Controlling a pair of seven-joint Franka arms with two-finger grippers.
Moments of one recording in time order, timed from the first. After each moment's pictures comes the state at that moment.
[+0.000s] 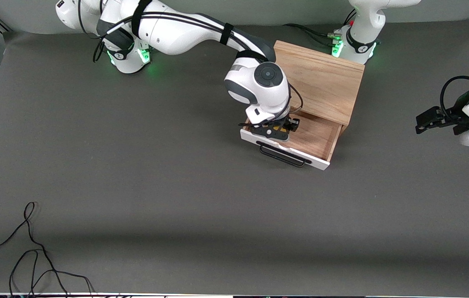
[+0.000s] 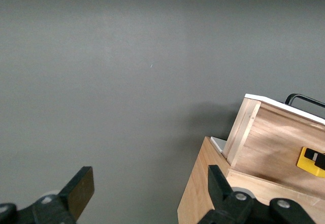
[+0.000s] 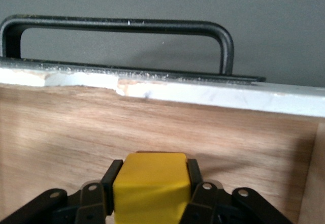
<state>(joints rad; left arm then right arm) -0.02 0.03 0.00 -1.64 -0.01 1.66 0.02 0.70 0.93 0.40 -1.08 -0.23 2.11 1.39</state>
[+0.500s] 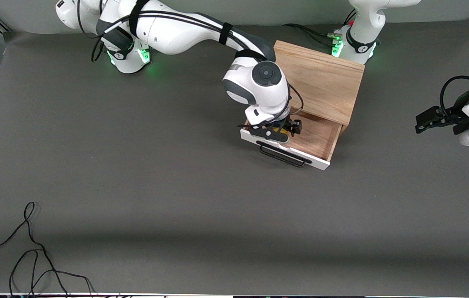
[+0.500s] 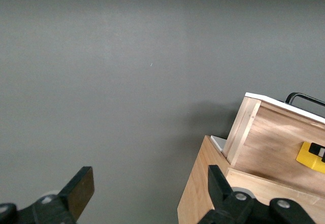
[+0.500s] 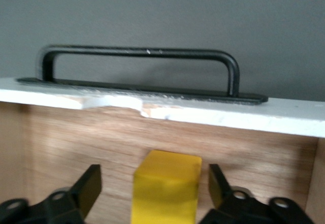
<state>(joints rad) -0.02 0.03 0.00 -1.64 -0.01 1.66 0.02 0.70 0.92 0.39 -1.04 -0.23 2.11 1.40</state>
